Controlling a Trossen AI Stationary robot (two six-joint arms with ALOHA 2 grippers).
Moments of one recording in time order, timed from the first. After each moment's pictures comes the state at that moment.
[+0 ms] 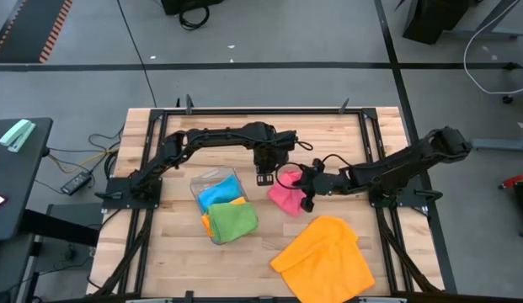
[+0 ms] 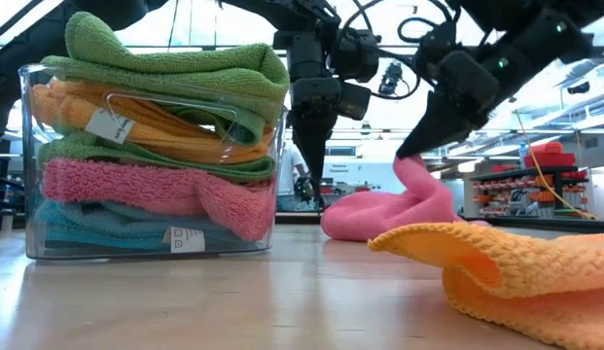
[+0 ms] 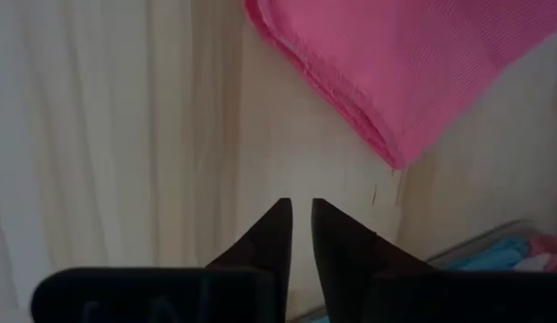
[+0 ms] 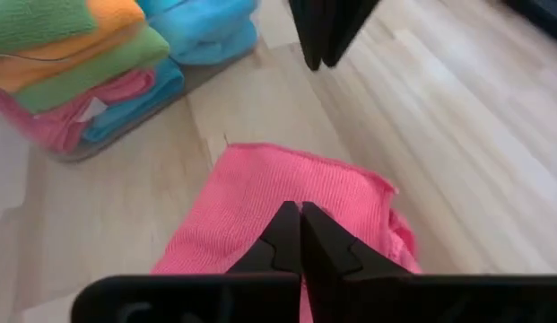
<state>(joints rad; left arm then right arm) 0.18 2.27 2.07 -1.22 0.10 0.14 0.19 1.32 0.57 0.03 0.41 0.38</state>
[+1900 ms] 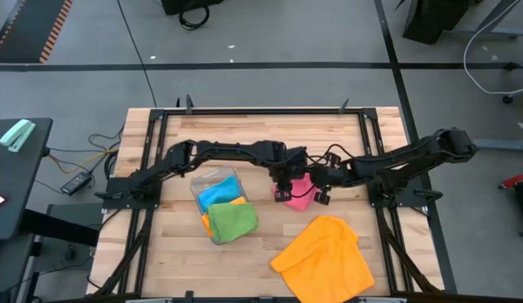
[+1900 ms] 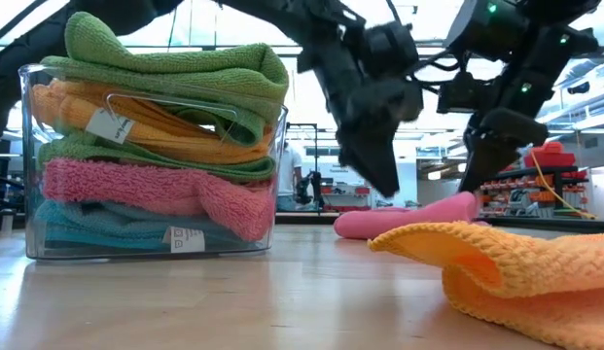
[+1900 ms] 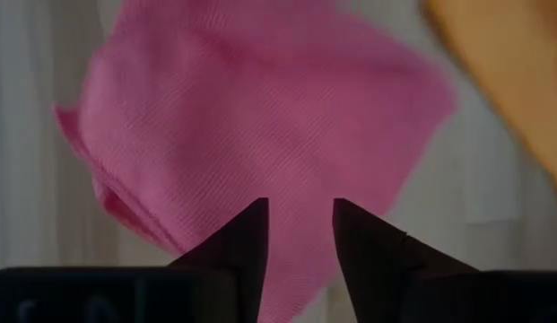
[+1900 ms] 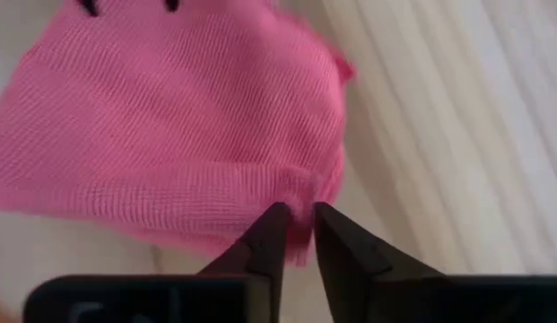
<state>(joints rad) 0.08 2.36 2.07 -0.86 0.21 0.05 0.09 1.25 0.61 -0.50 0.35 0.35</state>
